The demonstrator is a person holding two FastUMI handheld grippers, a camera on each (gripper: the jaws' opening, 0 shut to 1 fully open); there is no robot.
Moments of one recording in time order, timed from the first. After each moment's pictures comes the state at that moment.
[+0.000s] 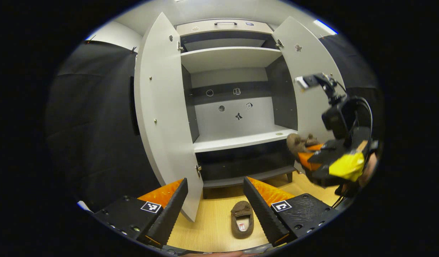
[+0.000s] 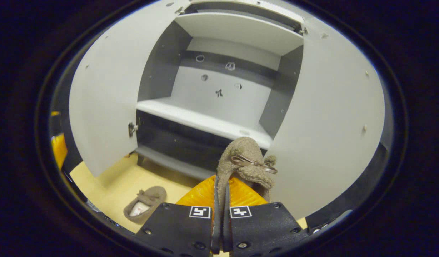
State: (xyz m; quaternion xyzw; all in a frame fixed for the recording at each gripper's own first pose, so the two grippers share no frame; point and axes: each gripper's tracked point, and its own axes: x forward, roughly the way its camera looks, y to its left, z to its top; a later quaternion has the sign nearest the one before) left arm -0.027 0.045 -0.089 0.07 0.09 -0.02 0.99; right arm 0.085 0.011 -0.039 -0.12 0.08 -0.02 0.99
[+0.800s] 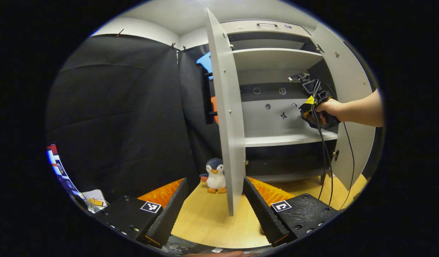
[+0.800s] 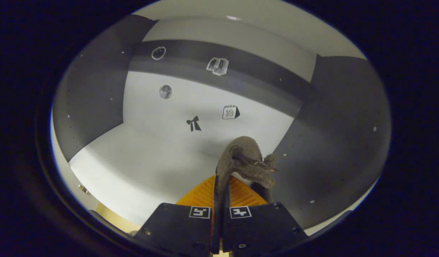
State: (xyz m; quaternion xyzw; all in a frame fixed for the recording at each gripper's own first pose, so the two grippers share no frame) left arm -0.068 0.156 -0.095 0.04 0.11 0.14 0.98; right arm 0.369 -0.002 0.053 -0.12 0.16 -0.06 0.98
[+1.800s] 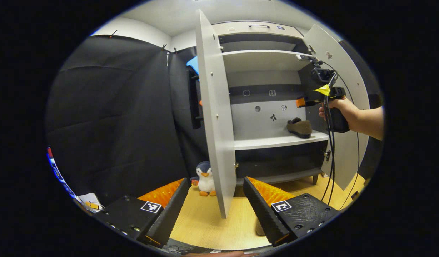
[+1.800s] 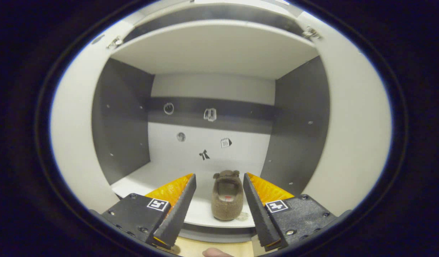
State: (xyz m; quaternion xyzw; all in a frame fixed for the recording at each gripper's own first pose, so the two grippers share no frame) left arm -0.043 0.119 -0.080 0.05 0.08 0.06 0.99; right arm 0.188 0.014 0.128 -0.01 -0.05 -0.01 1.00
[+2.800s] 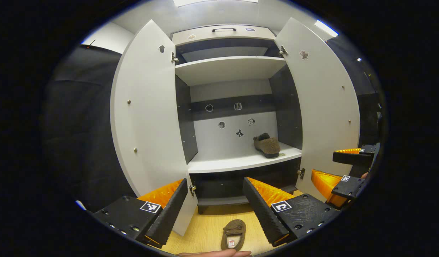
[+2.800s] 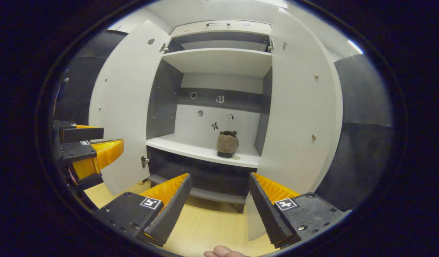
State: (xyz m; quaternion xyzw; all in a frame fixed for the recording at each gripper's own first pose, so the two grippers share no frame) left arm 0.024 -0.008 -0.058 0.07 0.05 0.00 1.00; right arm 0.026 -0.024 -0.038 -0.05 -0.03 0.03 1.00
